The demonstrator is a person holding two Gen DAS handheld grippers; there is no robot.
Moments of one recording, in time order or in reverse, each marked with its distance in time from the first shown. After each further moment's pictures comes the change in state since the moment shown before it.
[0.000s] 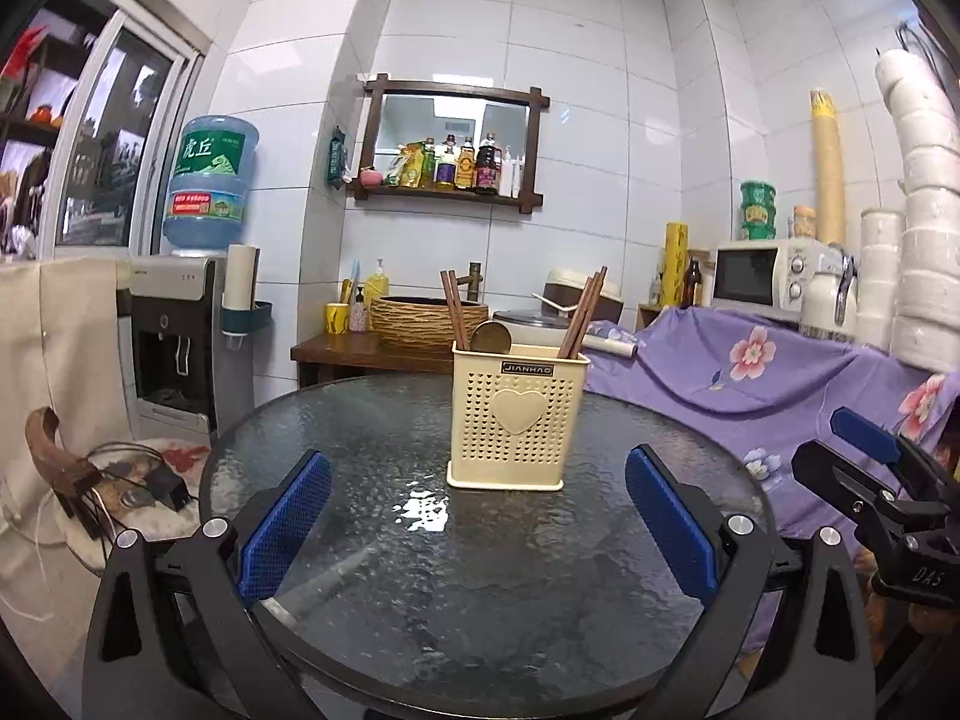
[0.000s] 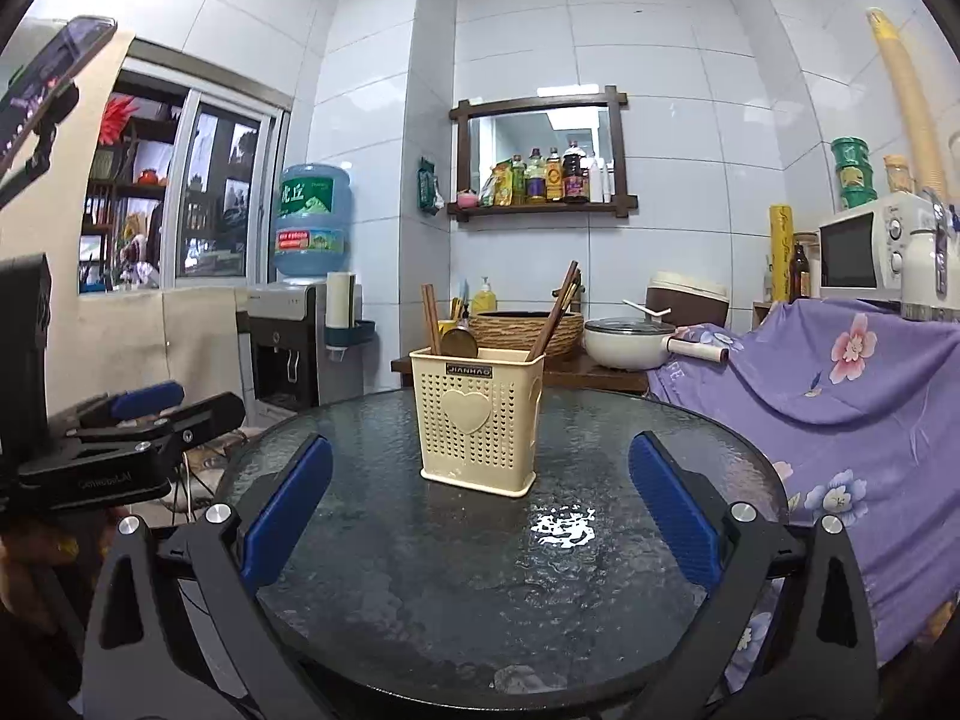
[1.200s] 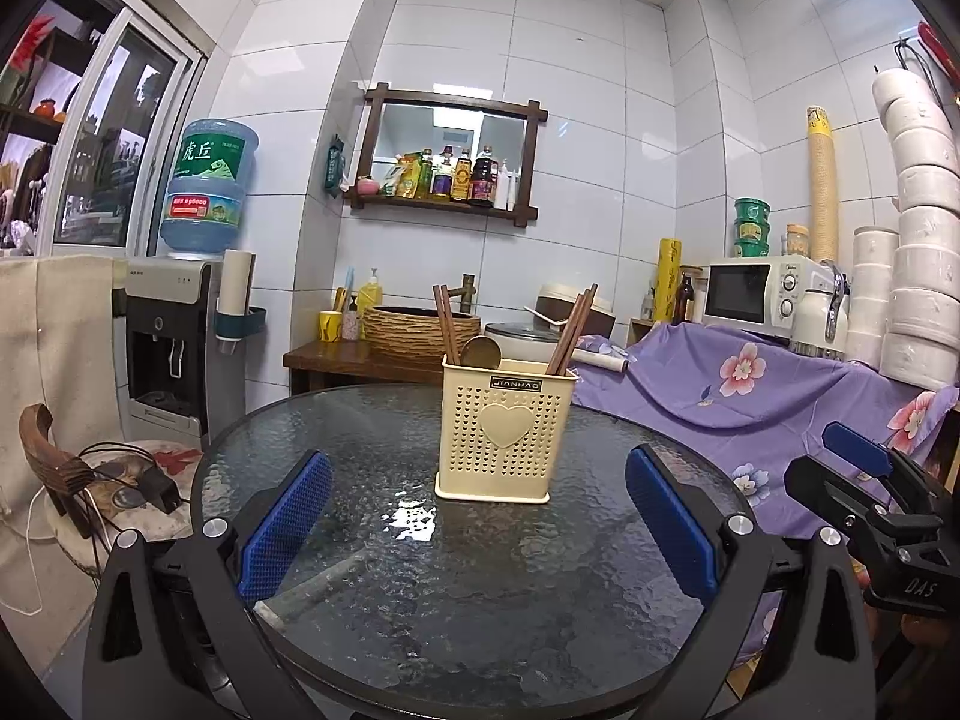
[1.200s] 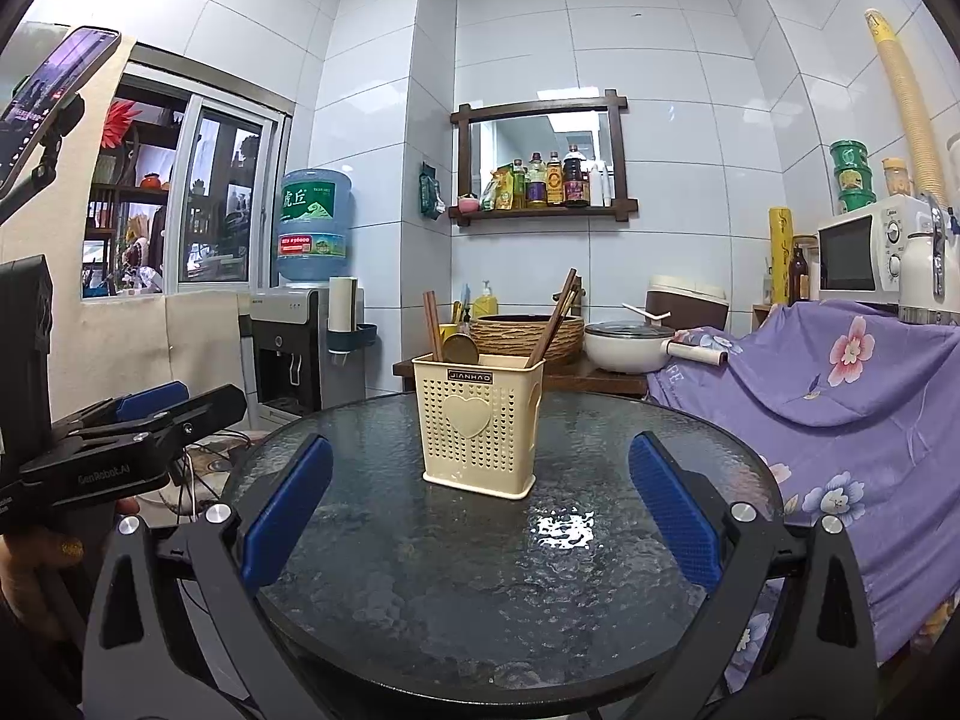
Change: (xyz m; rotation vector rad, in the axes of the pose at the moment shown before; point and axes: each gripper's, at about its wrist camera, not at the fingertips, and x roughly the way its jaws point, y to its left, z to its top) left arm -0.007 0.005 0.006 -0.008 -0.020 -0.026; right arm -0.002 -0.008 0.008 -0.009 0.015 0.015
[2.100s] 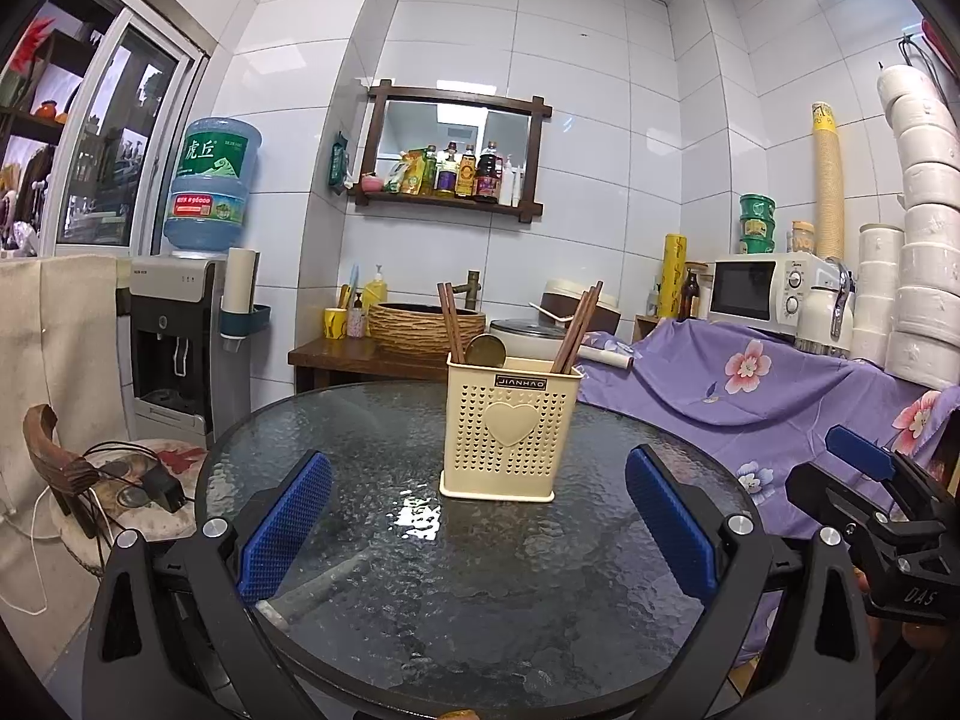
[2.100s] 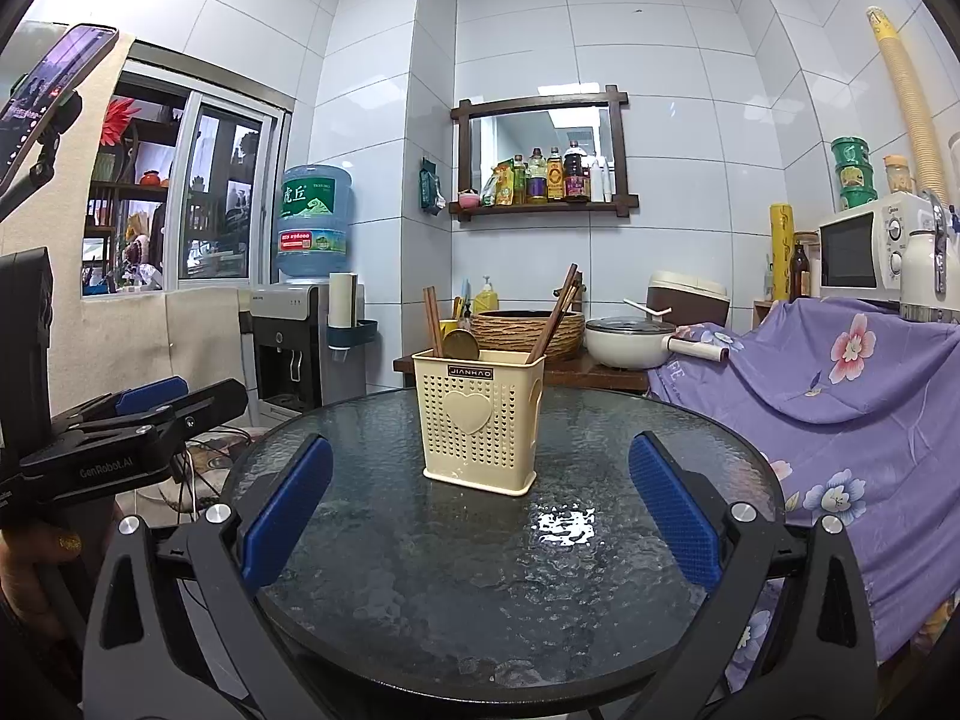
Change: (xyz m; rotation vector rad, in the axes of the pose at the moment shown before) left arm 0.002 -0.001 0.000 0.002 0.009 0.015; right arm 0.004 0.003 0.000 0.003 0.013 0.000
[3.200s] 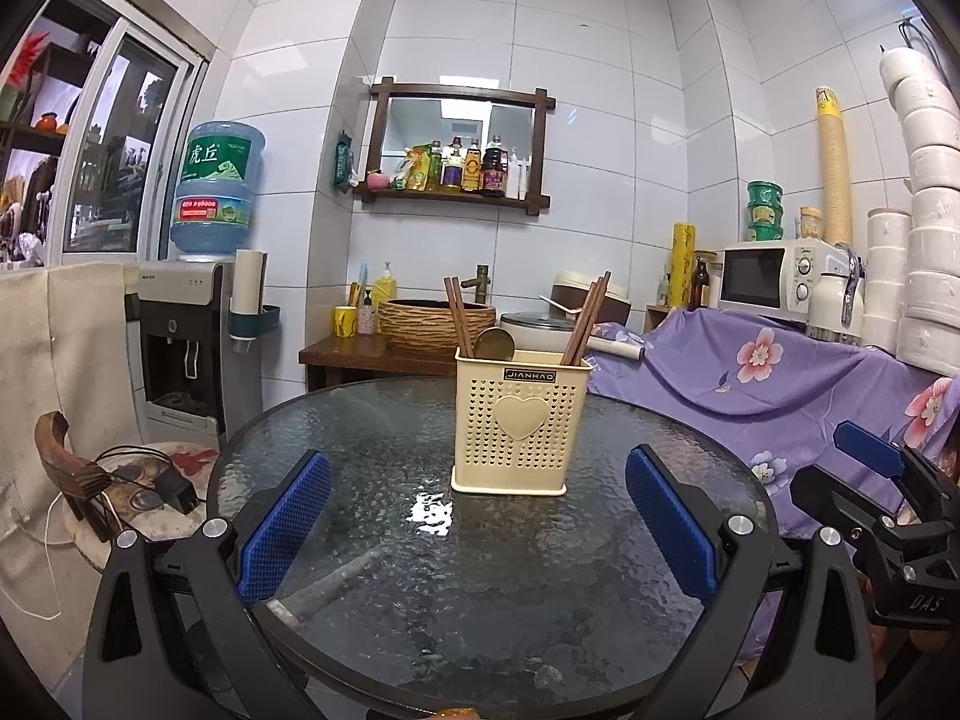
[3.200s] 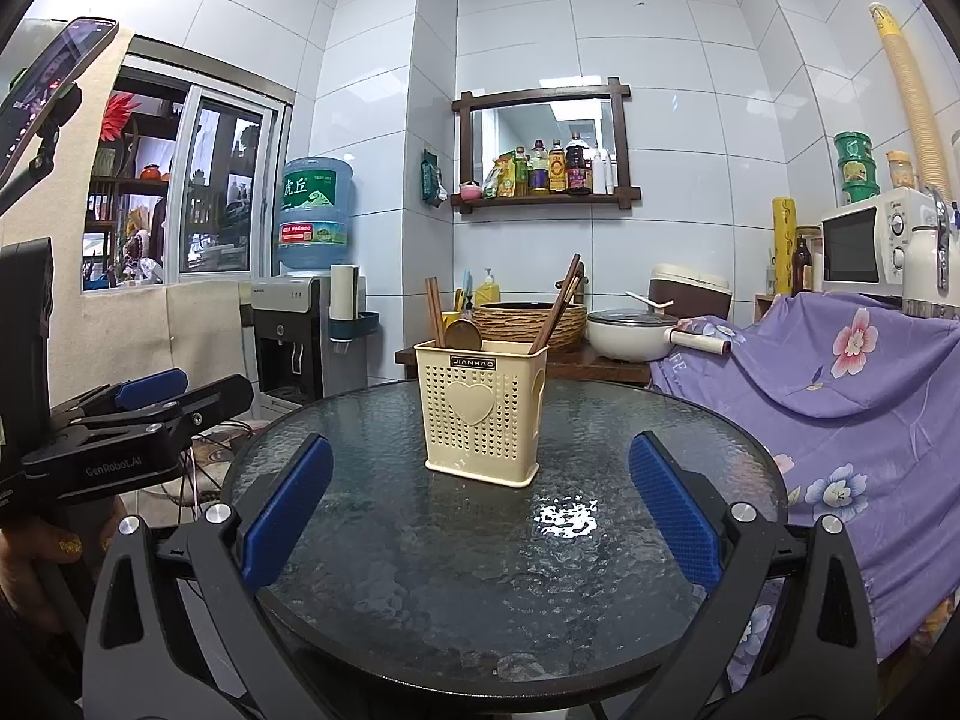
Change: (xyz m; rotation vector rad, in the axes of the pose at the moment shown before) left arm 0.001 -0.002 0.002 0.026 0.017 0.032; right arm 0.002 -0.002 -0.005 -0.004 0.017 0.005
